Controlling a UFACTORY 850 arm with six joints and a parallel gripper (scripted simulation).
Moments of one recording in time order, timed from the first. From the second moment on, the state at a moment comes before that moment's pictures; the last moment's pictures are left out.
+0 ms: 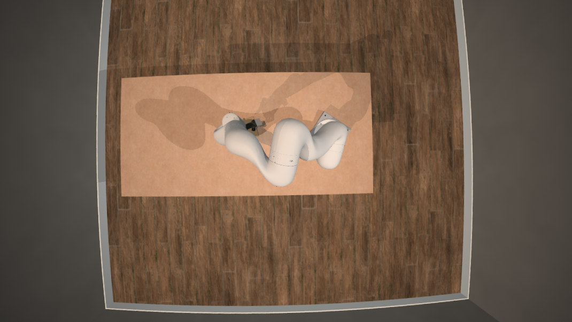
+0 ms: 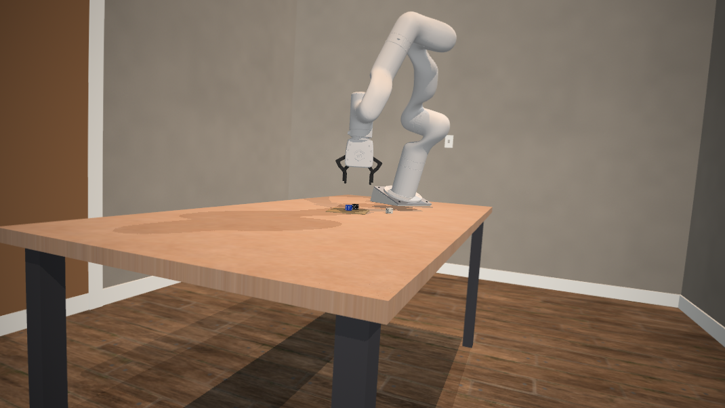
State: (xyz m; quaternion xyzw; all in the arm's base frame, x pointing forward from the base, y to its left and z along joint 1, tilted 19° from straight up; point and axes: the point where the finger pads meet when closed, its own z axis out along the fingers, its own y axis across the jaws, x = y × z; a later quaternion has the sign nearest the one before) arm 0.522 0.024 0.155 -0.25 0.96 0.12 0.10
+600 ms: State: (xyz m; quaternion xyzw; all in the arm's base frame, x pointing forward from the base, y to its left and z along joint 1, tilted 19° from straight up) arm 0.504 0.057 0.157 -0.54 0.83 0.08 0.13
